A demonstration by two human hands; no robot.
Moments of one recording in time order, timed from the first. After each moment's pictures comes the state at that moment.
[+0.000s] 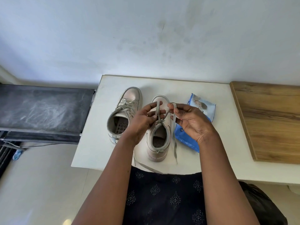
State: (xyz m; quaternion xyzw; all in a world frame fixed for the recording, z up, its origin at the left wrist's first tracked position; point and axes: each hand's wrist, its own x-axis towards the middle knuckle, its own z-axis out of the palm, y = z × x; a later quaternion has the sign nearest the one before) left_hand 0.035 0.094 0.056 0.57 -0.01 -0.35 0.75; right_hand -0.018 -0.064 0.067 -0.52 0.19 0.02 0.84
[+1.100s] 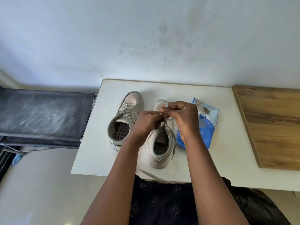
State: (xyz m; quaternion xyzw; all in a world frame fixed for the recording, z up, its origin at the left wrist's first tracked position) left_hand 0.043 0.082 0.064 0.66 0.00 -0.29 0.70; right_hand 0.006 -0.027 0.085 -0.69 0.23 -0.16 0.66
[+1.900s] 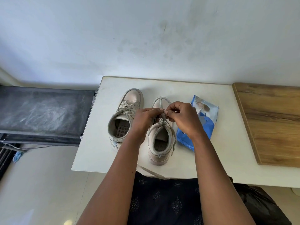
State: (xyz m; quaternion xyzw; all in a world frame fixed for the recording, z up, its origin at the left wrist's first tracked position) left_hand 0.042 0.083 0.065 0.63 0.04 -0.27 0.73; right_hand 0.002 -0.045 0.070 -0.84 0.19 -0.03 0.51
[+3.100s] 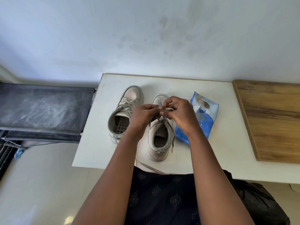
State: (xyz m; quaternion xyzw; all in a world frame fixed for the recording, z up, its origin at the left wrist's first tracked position) left_hand 0.045 0.089 0.058 0.64 0.03 -0.28 0.72; right_hand 0.002 -0.040 0.067 -0.81 0.16 -0.05 0.56
